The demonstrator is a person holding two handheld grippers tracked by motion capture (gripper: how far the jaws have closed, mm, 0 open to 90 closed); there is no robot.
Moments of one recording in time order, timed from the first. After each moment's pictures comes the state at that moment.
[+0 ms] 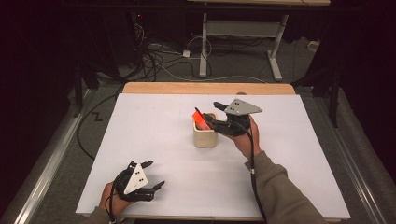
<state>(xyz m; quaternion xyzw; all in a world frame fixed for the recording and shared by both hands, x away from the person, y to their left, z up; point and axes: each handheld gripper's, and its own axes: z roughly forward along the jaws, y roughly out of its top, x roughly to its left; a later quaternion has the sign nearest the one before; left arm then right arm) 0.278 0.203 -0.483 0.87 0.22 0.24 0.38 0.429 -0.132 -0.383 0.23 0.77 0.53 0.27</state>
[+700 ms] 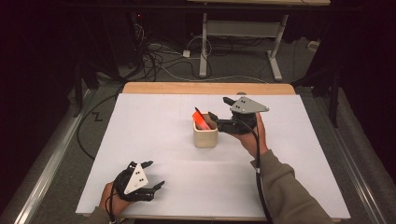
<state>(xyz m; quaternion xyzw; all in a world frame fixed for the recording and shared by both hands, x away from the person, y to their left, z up) 0.278 0.203 -0.483 0.87 0.22 0.24 0.38 0.424 -0.143 -0.371 0.24 0.76 0.52 0.30</state>
